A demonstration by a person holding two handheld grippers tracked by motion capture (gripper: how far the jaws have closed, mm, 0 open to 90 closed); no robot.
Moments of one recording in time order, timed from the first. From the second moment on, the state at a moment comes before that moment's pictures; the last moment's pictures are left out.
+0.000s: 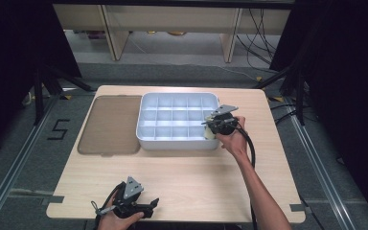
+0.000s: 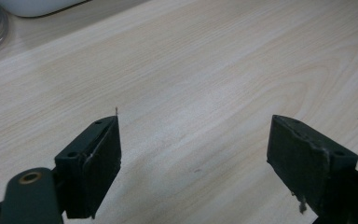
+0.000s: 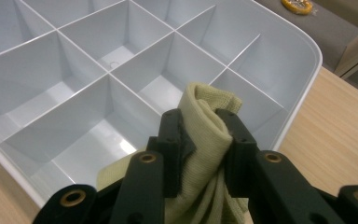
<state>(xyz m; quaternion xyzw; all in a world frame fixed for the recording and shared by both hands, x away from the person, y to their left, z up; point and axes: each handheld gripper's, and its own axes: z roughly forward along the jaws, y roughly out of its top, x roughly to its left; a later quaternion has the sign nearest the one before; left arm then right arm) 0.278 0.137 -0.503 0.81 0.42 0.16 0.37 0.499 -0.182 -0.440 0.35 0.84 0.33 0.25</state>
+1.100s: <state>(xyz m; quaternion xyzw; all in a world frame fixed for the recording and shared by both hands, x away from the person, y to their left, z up) 0.280 0.139 -0.502 0.81 0.42 0.16 0.37 0.495 -0.183 -0.440 0.34 0.86 0.31 0.24</state>
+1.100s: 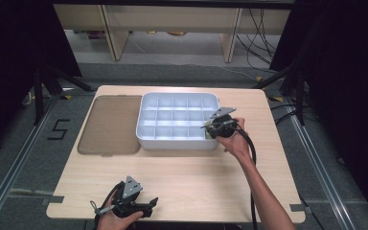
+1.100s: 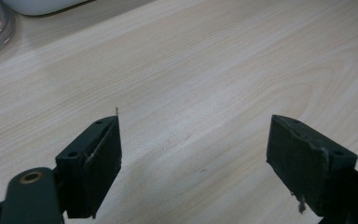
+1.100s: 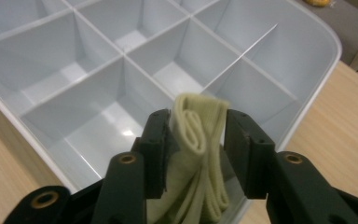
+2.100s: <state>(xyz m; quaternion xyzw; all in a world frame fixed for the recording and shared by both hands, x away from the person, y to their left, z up) 0.279 0.141 -0.502 0.81 0.42 0.16 0.37 0.513 -0.167 -0.454 0.37 0.89 0.21 0.16</state>
